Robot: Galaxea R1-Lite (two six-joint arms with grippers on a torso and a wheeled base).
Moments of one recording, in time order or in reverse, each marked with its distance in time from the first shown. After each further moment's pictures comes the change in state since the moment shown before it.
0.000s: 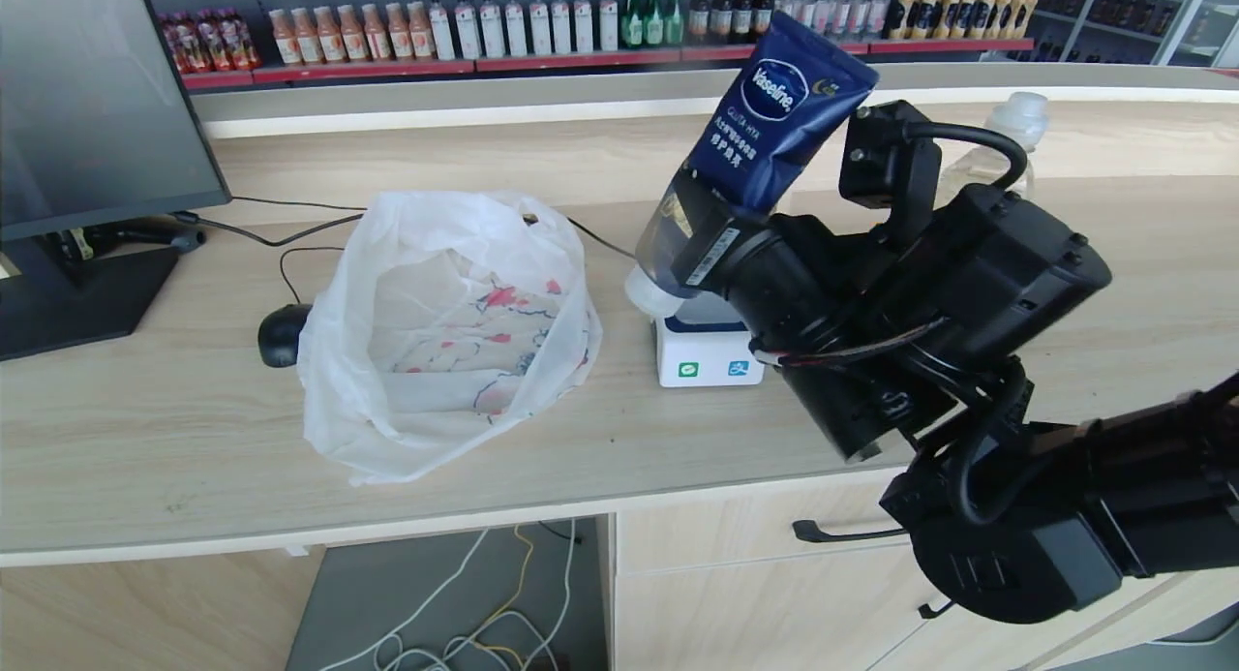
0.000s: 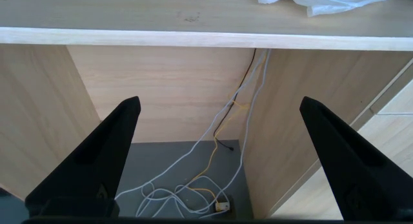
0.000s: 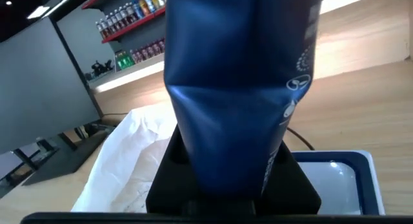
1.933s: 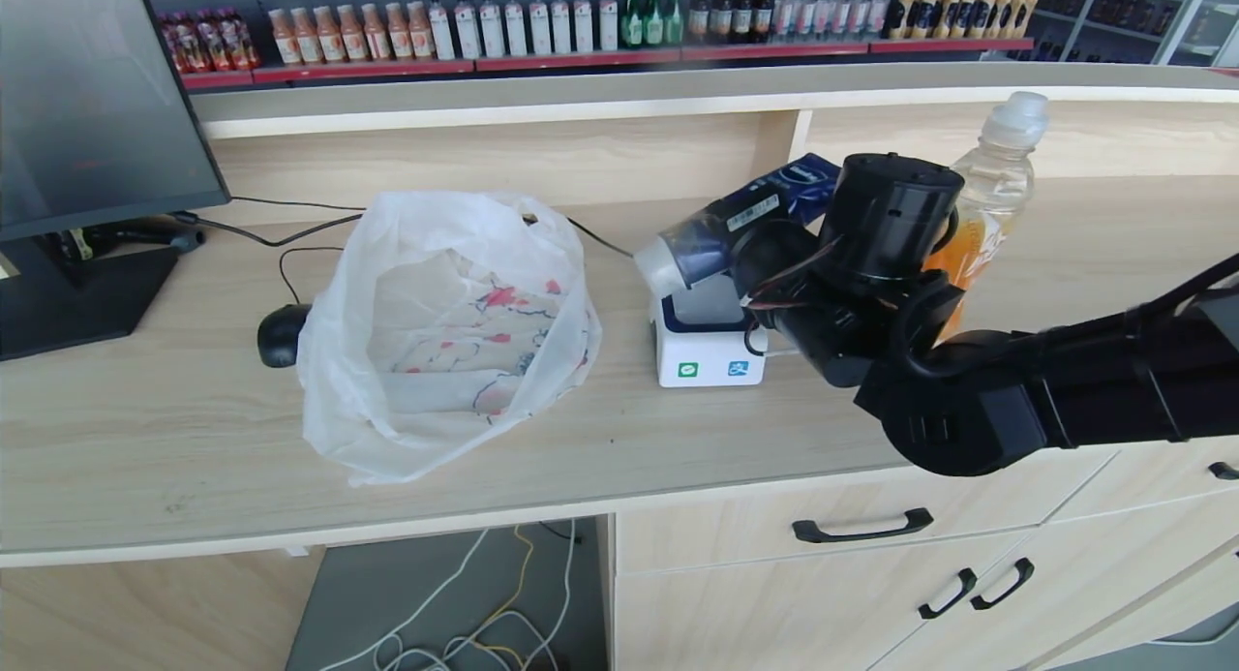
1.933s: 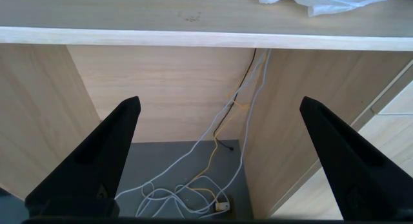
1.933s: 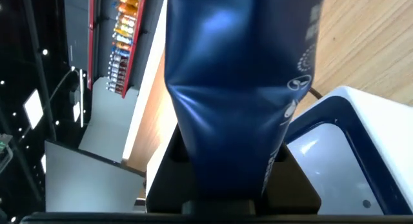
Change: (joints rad) left arm 0.000 0.000 0.000 0.000 0.000 0.000; right arm -0.162 0.085 -0.236 0.448 -0.026 0.845
